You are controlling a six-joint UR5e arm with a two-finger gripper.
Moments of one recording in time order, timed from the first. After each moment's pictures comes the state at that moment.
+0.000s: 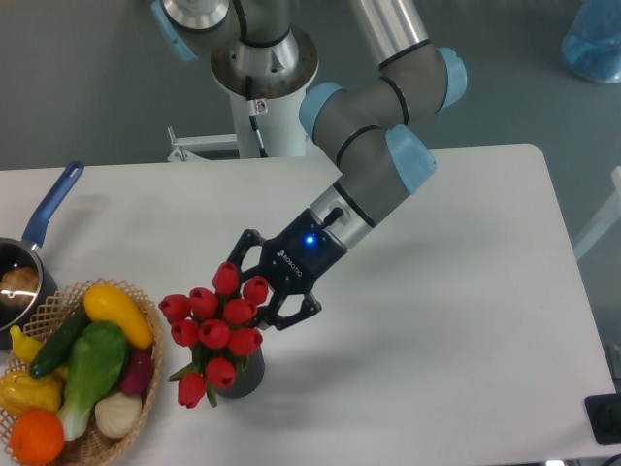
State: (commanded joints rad) arm 2.54 -1.92 -1.78 -0.88 0.47 1.18
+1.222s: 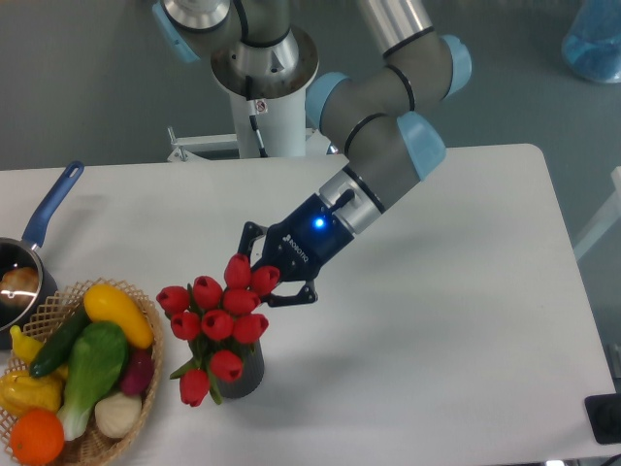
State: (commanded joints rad) arm 2.59 -1.83 -1.80 -0.89 0.35 1.15
